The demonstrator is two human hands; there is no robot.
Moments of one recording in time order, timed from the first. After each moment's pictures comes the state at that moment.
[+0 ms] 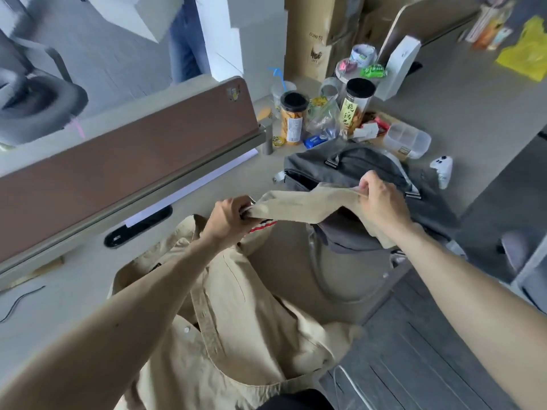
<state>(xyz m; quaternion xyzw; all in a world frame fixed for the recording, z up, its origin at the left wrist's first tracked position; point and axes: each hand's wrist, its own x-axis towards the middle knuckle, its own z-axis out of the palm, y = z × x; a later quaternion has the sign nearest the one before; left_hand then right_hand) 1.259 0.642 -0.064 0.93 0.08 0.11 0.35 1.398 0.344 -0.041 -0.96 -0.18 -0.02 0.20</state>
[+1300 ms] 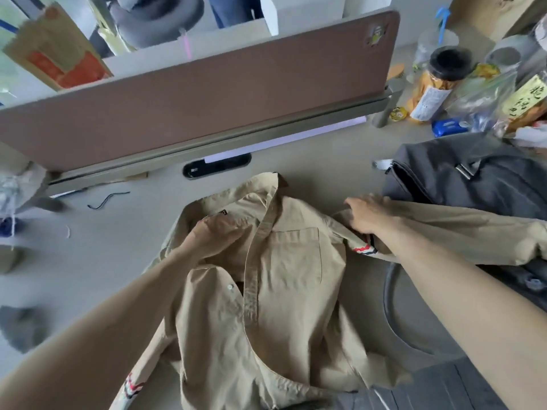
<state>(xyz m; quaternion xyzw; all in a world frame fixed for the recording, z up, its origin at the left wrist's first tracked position) 1.123 0.745 -0.145 0.82 0.46 -0.15 0.31 1.417 0.538 -0.198 -0.87 -0.42 0.24 -0.09</state>
